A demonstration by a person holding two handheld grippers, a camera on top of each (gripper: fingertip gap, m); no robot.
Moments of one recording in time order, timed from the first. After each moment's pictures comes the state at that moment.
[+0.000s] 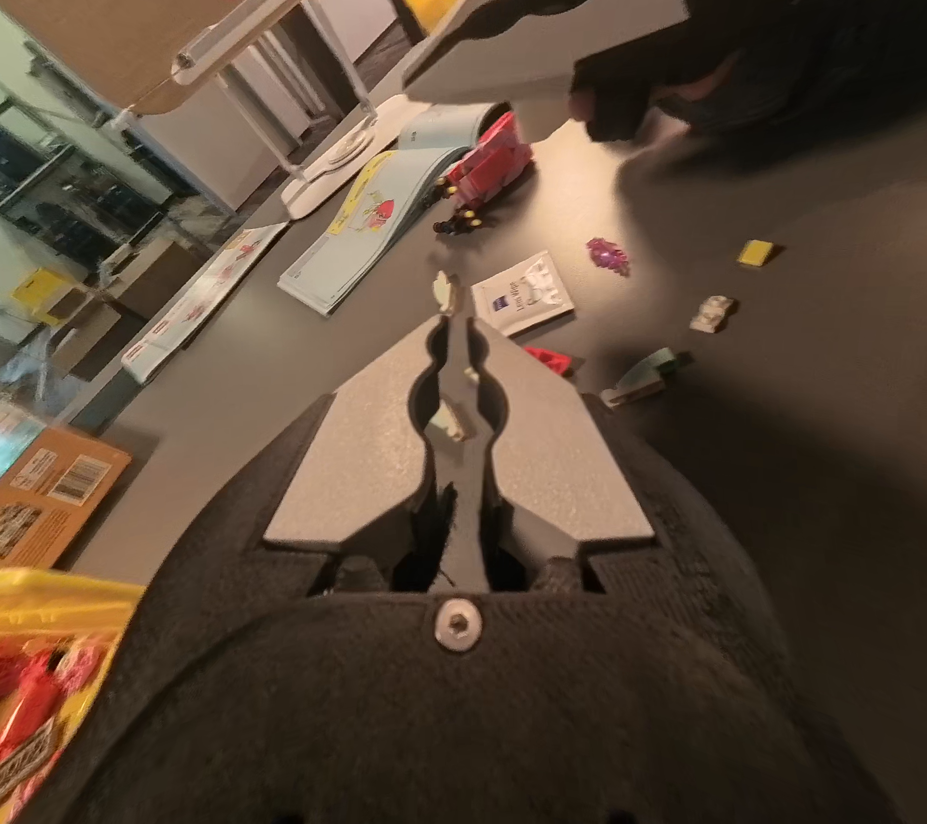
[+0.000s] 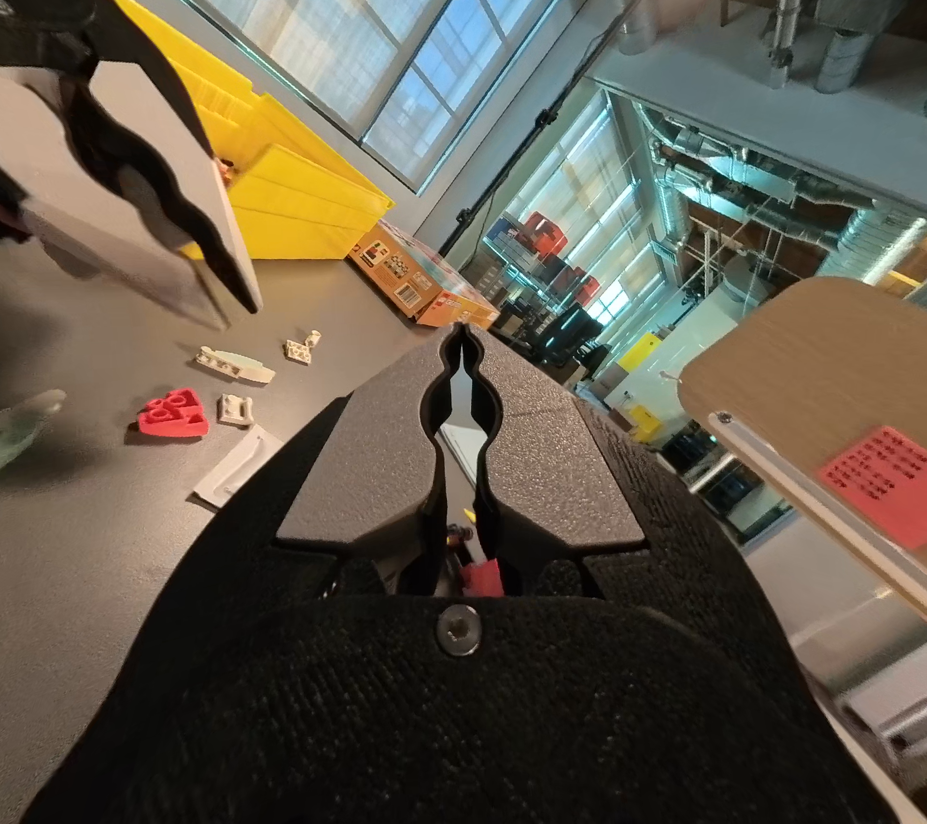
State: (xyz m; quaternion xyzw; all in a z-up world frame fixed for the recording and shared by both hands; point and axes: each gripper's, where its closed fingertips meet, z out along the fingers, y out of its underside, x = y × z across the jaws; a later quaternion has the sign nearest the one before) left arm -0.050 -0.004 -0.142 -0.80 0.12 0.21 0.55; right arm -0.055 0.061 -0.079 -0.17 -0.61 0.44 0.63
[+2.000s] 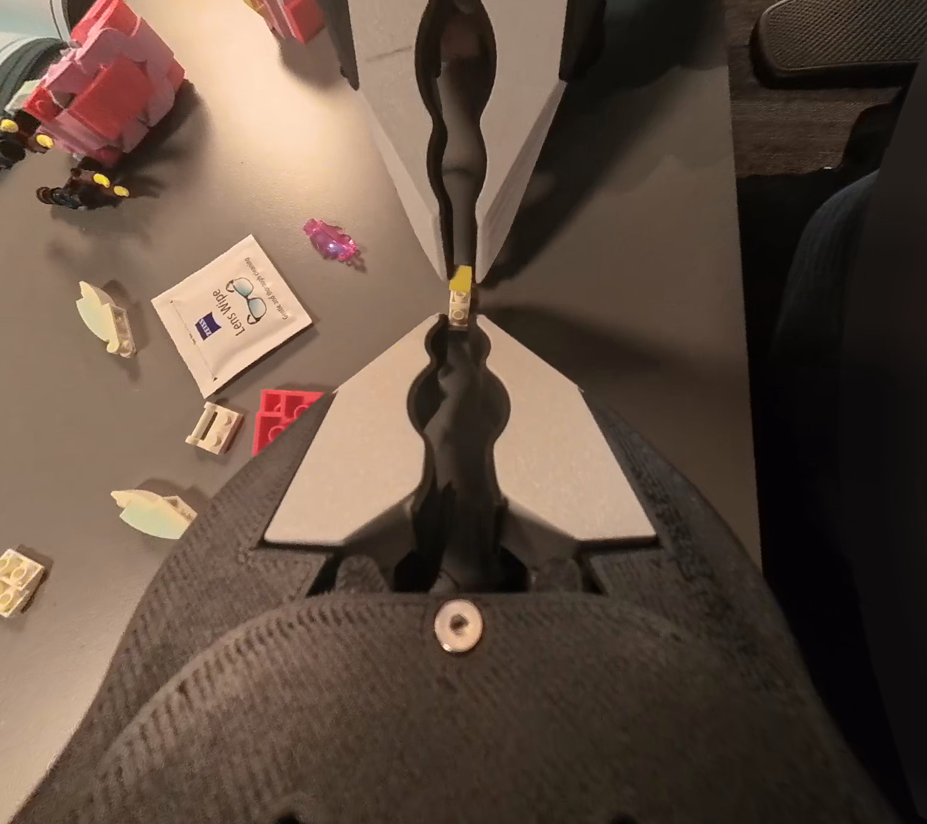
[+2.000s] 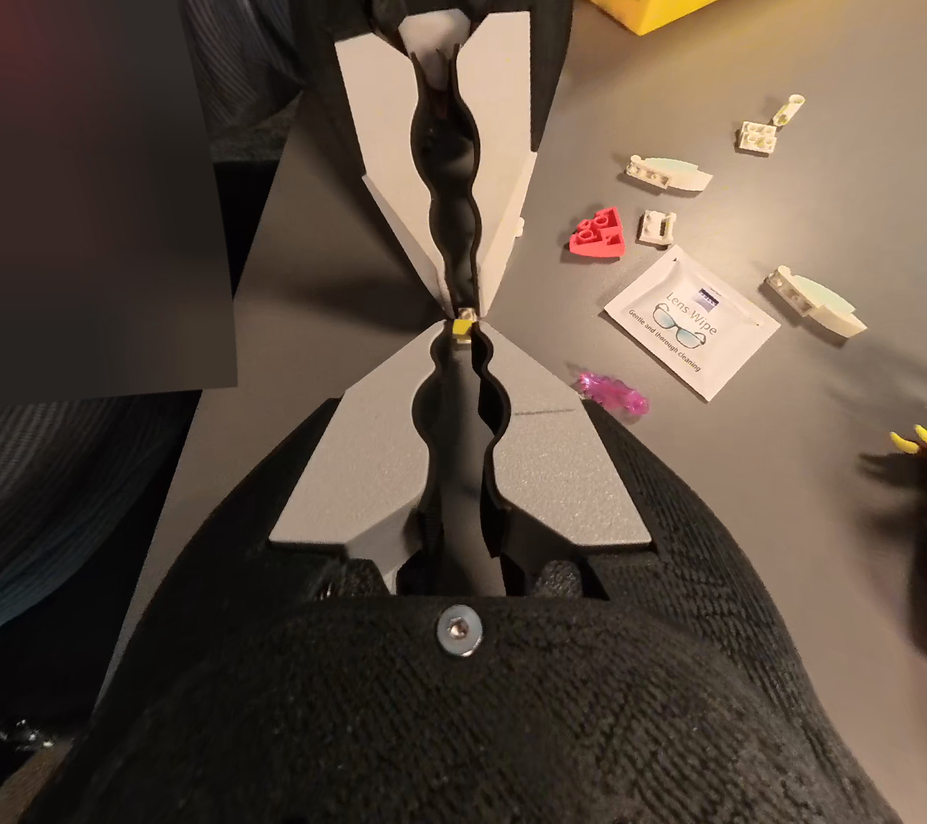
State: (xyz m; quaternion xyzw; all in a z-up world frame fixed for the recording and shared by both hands) left arm 0.039 0.003 -0.195 -0.88 0.22 -0.06 0.41; right arm 0.040 0.003 -0.181 -0.23 -0.85 0.46 0.11
